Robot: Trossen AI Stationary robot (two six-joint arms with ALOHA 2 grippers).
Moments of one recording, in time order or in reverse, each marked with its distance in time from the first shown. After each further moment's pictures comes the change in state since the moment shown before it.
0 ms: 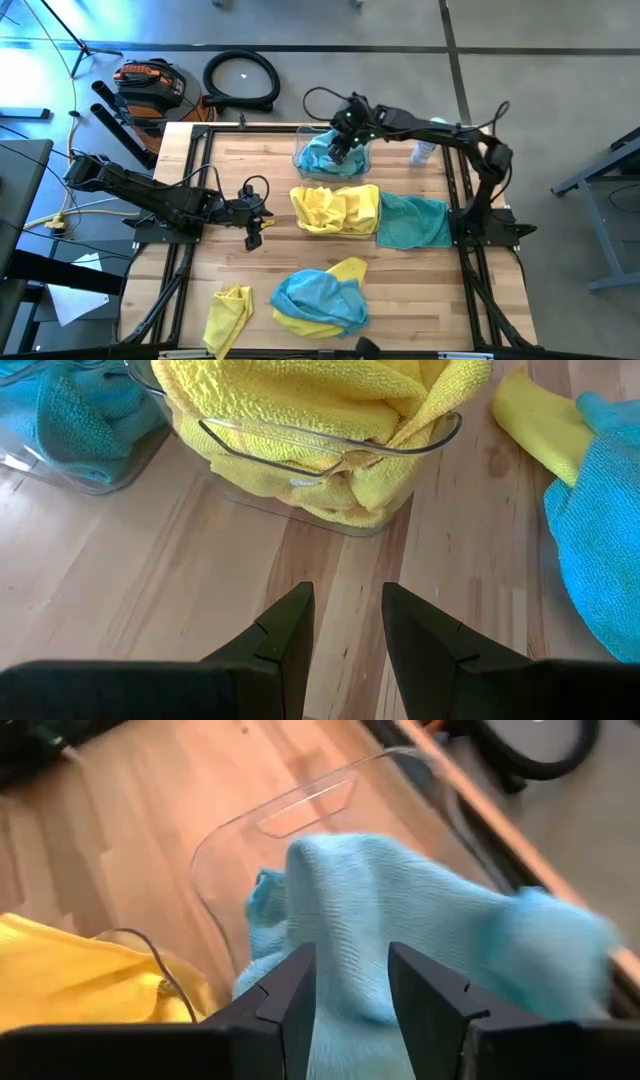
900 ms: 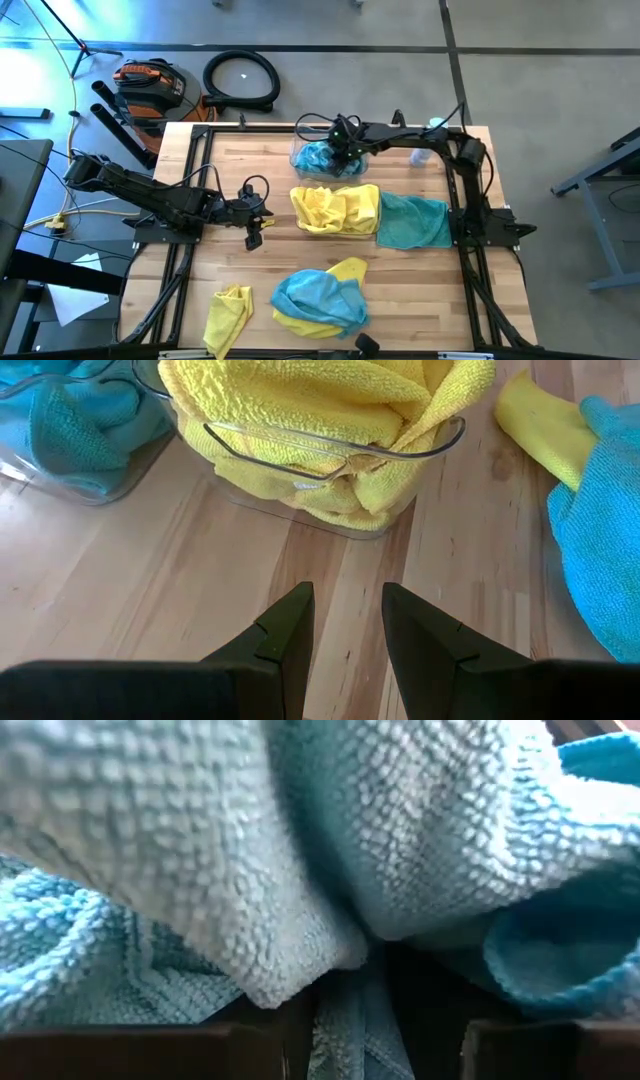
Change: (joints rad) left arm 0.000 0.000 0.000 0.003 -0.009 -0.002; right arm -0.002 0.225 -0.088 0.055 0.121 0.007
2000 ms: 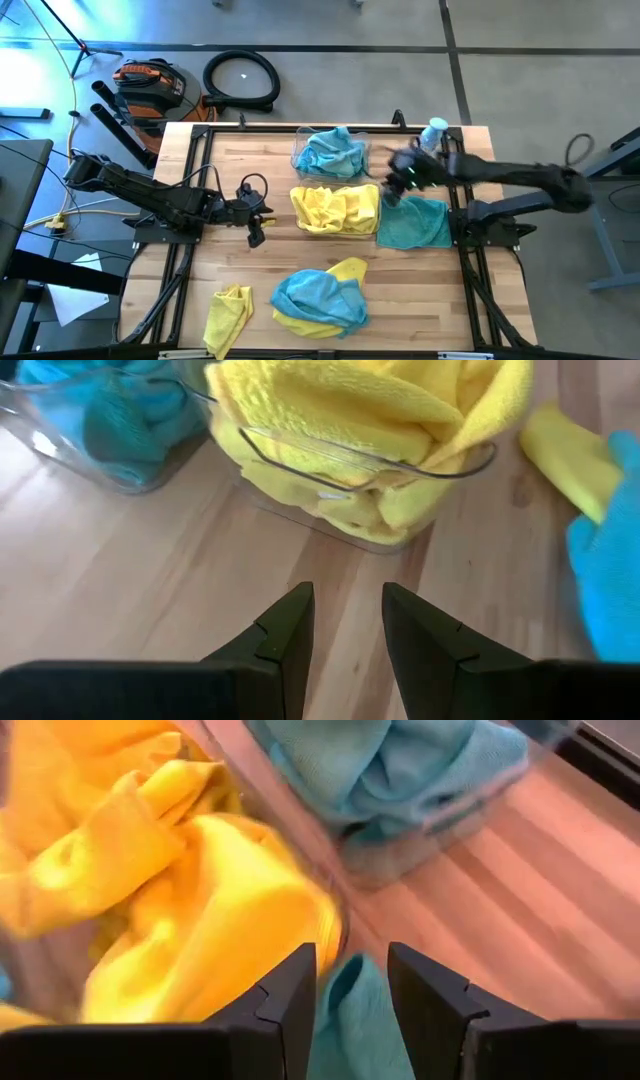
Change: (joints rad) left arm 0.000 0.004 0.000 0.006 -0.057 -0.078; right arm 0.229 -0.925 -0.572 -0.151 0.132 0.284
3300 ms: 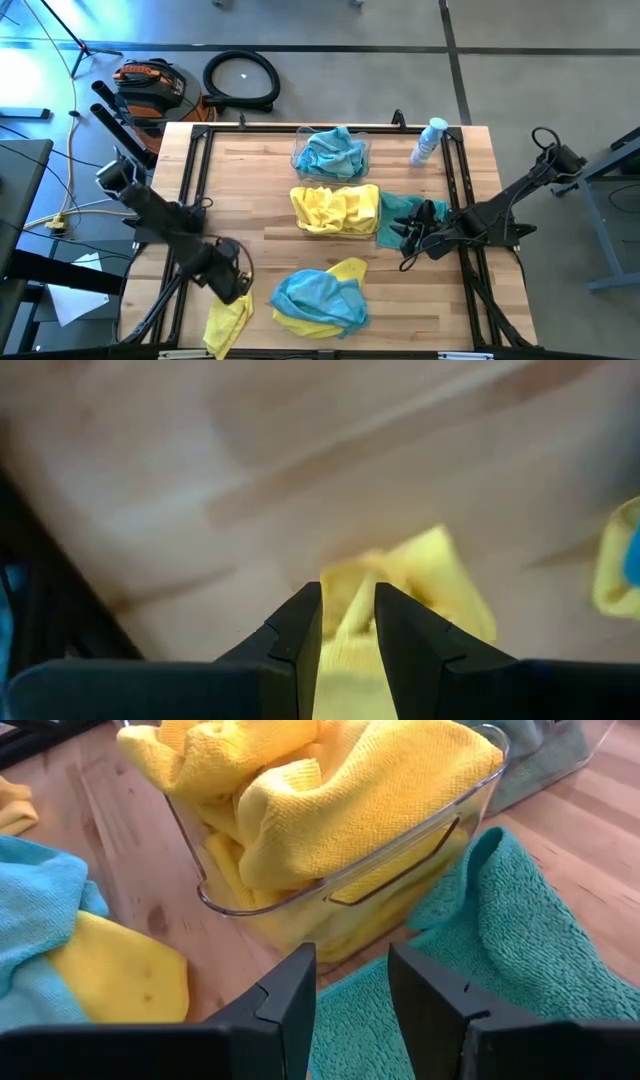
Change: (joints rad) left arm -0.549 0.432 0.441 -0.739 0.372 -1.506; right arm 0.816 -0.146 -0.389 0.250 0.613 0.579
